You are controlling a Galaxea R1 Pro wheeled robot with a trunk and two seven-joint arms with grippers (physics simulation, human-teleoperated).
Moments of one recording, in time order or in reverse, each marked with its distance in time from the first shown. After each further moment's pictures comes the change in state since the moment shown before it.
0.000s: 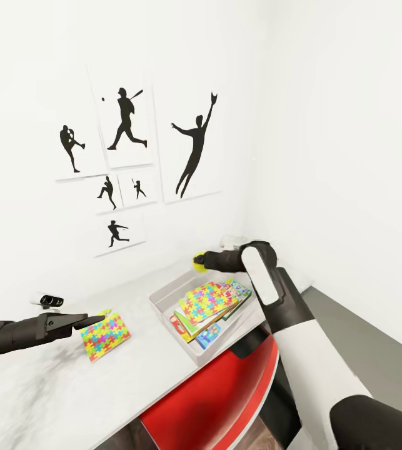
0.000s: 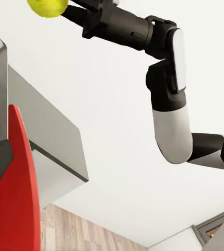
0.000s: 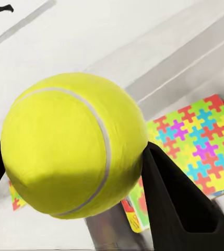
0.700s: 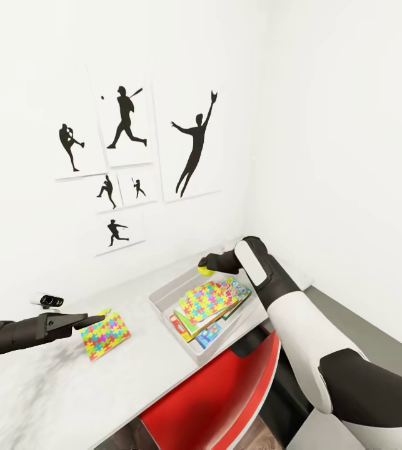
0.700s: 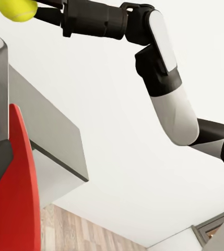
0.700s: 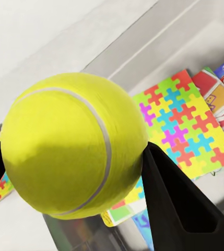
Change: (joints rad) left arm 0.000 0.000 0.001 0.000 0.000 0.000 0.000; right arm -0.168 0.000 0.007 0.392 0.008 -0.085 0.000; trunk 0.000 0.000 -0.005
